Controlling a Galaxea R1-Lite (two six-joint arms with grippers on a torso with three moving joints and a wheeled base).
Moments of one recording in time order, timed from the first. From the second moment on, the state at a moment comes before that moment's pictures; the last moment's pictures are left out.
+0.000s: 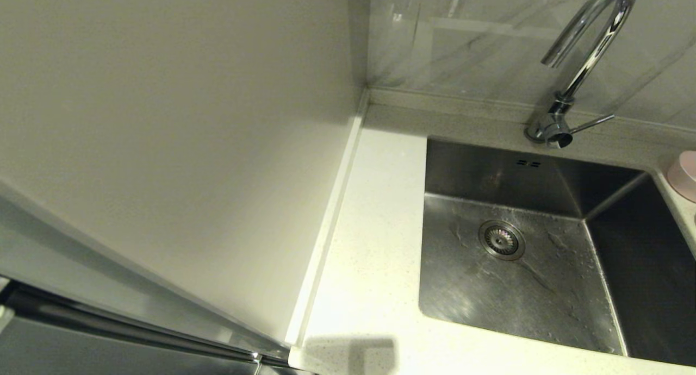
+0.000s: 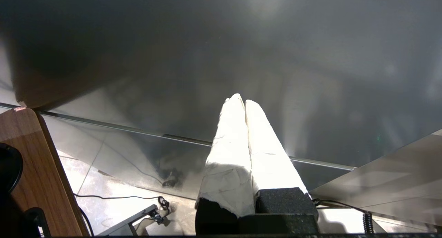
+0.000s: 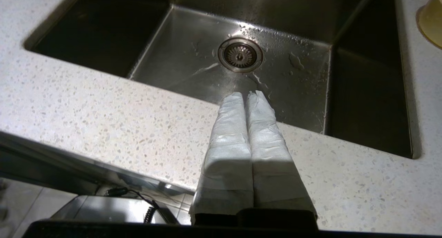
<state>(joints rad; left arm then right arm) 0.00 0.00 0.00 -0.01 0.00 -0.01 0.00 0.00 0.00 -0.02 -0.01 -0.03</state>
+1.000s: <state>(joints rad) 0.00 0.00 0.00 -0.01 0.00 -0.01 -0.08 1.10 -1.54 0.31 -0.06 -0.30</state>
